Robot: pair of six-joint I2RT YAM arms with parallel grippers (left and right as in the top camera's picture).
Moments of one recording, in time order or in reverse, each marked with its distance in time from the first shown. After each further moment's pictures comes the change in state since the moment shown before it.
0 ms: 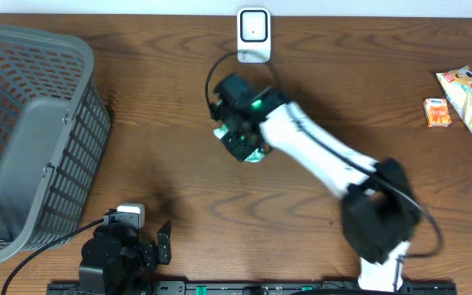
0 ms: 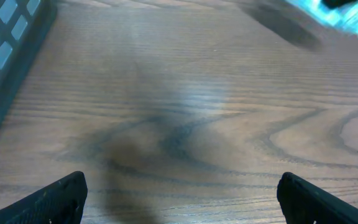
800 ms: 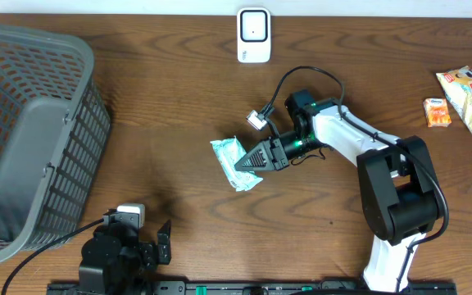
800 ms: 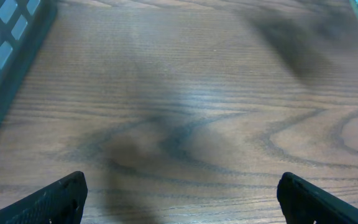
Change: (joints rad) left arm 0.000 0.000 0.000 0.000 0.000 0.000; right arm -0.291 0.032 -0.365 0.047 -1.329 -0.401
